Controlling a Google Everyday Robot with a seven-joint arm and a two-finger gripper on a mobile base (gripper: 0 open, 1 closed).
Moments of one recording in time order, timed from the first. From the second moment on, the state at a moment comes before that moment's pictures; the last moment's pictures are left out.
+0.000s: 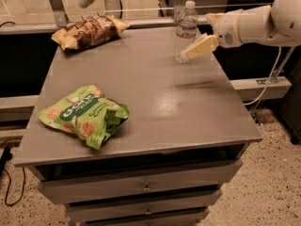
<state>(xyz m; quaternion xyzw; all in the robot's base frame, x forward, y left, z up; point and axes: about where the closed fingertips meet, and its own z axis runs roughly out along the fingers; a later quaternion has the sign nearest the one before) 0.722 -0.166 0.935 -0.45 0.71 0.15 0.52</state>
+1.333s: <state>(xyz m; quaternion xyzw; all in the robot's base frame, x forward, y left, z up) 0.779 -0.139 0.917 -0.35 0.67 0.24 0.61</state>
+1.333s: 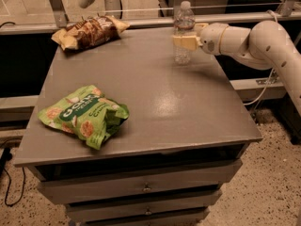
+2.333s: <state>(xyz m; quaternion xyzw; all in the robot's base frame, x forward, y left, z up) 0.772 -0.145 0.942 -0.36 0.65 0.24 0.63</state>
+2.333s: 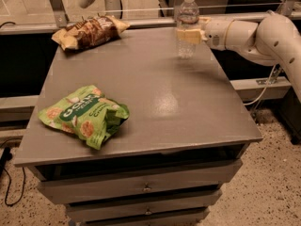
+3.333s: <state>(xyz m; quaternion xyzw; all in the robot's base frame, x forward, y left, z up) 0.697 -0.086 0.959 -0.40 0.61 0.30 0.62</state>
